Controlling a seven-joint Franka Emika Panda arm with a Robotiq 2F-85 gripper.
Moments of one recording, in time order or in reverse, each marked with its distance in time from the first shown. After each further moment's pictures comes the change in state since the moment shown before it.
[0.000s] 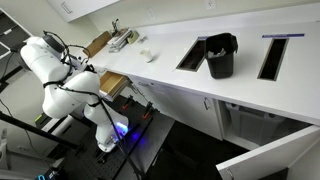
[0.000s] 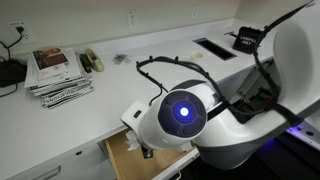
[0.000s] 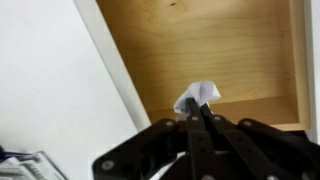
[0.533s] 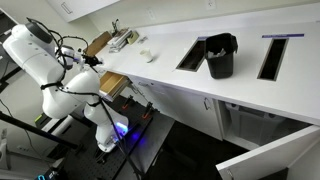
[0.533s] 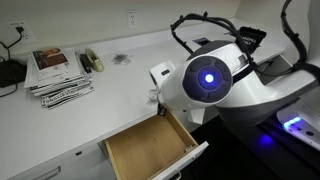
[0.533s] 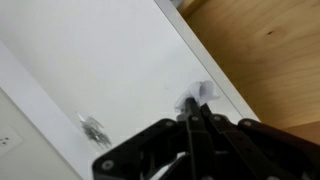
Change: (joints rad) arm 0.031 -0.250 -0.106 -0.258 -0.223 -0.192 0.448
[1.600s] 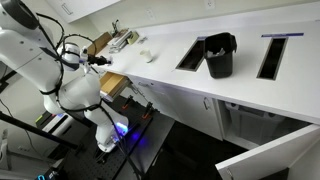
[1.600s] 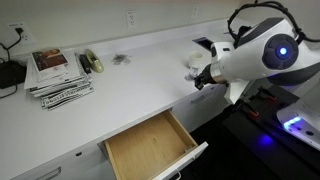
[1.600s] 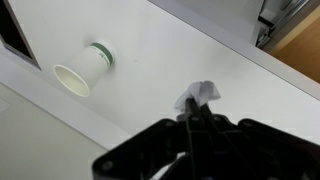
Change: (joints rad) arm -0.410 -0.476 0.298 -0.638 -0.342 0.091 0.578
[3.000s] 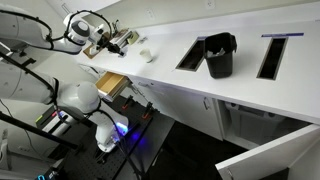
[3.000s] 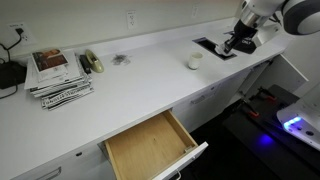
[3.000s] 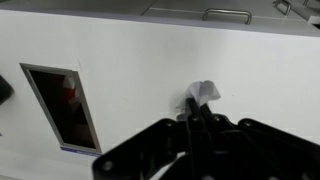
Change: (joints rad) arm -0.610 -0.510 0.067 -0.299 0.648 0.111 -0.669
